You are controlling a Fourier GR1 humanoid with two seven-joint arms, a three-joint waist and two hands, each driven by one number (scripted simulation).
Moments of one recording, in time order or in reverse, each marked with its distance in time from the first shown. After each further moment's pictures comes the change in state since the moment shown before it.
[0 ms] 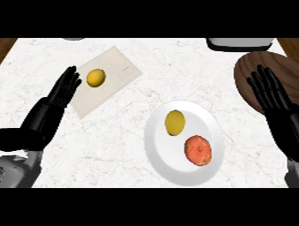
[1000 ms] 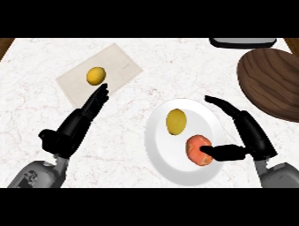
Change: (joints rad) left arm 0.019 -0.139 -0.075 0.063 -0.088 -0.074 0.082; right arm -0.056 0.020 0.215 0.183 0.544 -0.110 0.141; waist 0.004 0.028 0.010
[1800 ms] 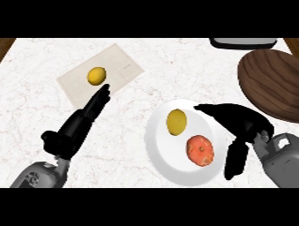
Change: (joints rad) left arm 0.007 -0.014 0.002 -0.021 -0.026 -0.003 0.023; right arm -0.318 -0.142 0.161 -0.133 -0.109 0.708 0.796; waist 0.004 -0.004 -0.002
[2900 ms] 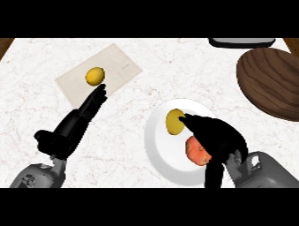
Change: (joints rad) left arm 0.038 -0.060 0.096 -0.016 -0.059 -0.089 0.026; right arm 0.079 0.187 0.049 -0.079 0.208 0.038 0.133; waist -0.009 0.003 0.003
